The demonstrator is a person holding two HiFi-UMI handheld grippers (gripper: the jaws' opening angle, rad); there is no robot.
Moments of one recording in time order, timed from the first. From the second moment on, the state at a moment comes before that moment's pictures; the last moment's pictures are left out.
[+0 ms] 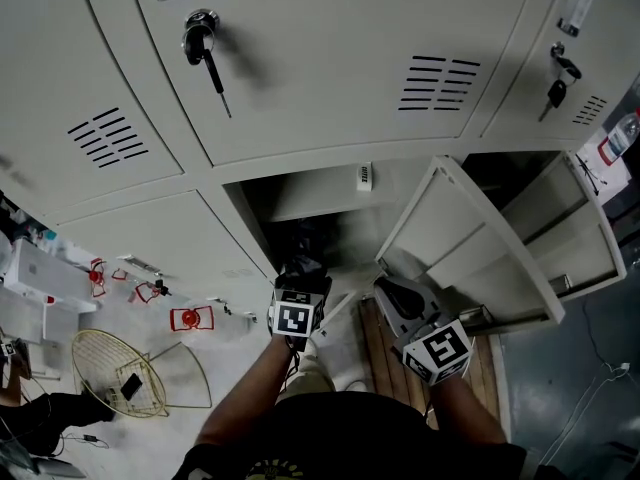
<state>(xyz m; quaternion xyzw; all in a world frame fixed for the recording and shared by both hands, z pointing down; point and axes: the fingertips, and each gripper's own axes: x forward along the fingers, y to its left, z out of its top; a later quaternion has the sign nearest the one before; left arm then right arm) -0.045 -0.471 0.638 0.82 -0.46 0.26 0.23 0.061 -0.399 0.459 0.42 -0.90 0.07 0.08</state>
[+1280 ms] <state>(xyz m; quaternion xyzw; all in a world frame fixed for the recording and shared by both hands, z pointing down) -0.031 -0.491 0.649 0.83 -0.45 0.27 0.21 0.038 -0.429 0.465 0.42 -0.90 0.07 0.10</state>
